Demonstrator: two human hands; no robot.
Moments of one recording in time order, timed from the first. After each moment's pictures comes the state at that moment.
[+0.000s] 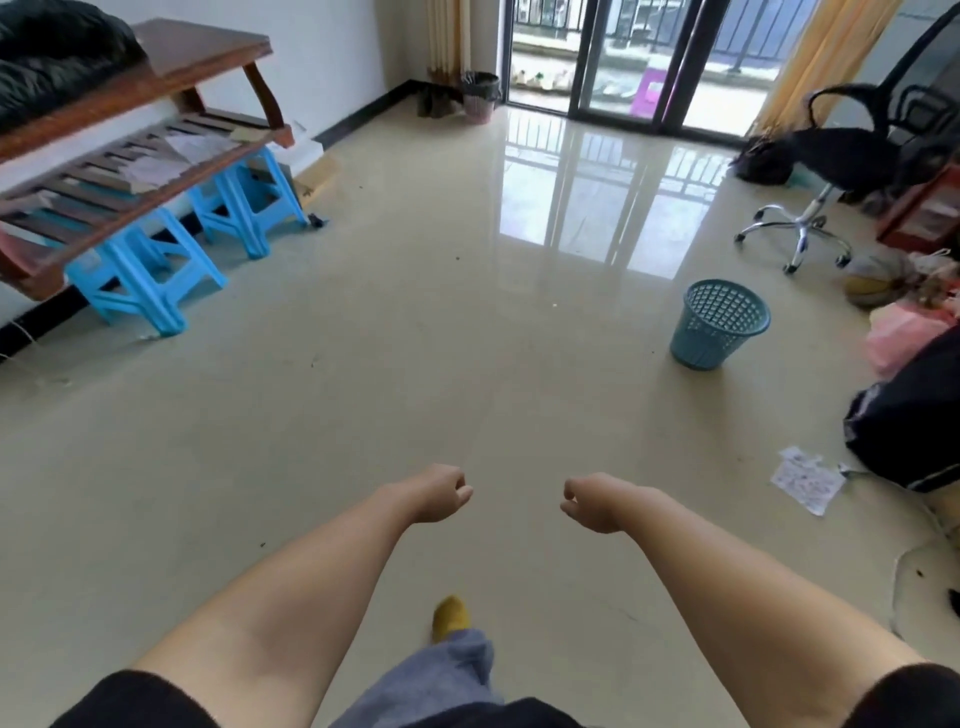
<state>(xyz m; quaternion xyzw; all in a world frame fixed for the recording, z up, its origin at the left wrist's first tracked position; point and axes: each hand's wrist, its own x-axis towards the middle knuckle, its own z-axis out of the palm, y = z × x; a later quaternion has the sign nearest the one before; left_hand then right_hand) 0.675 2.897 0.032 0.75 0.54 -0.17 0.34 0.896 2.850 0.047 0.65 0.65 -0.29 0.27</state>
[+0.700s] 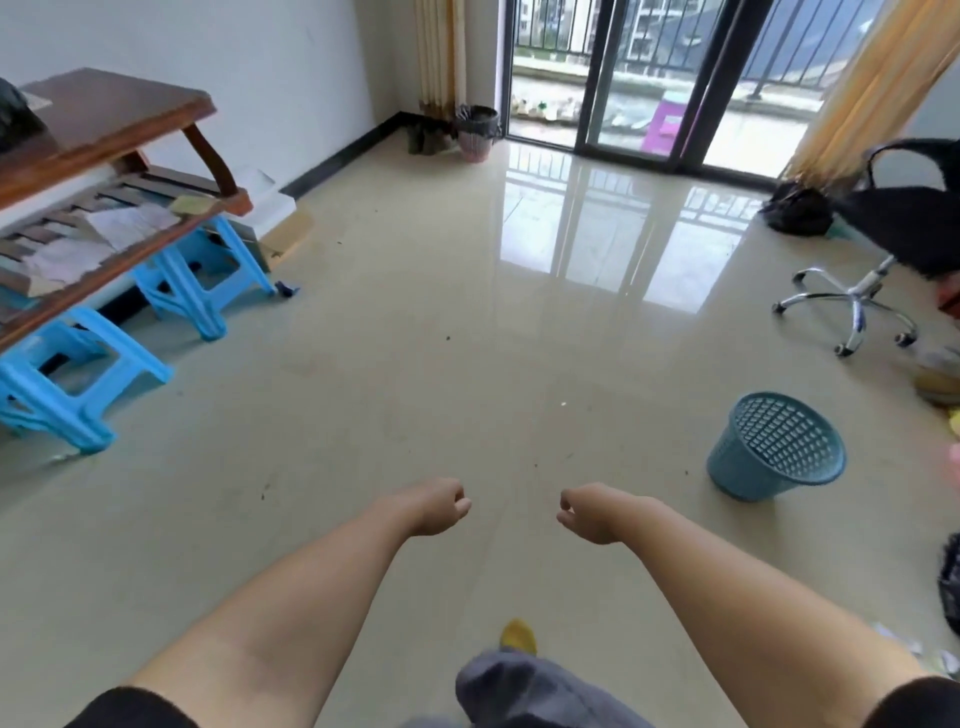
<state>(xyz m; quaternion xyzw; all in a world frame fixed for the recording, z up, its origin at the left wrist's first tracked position) 0.787 3.376 0.028 0.76 0.54 -0.18 0.32 1.009 3.333 0.044 0.64 0.66 -0.29 0.26</state>
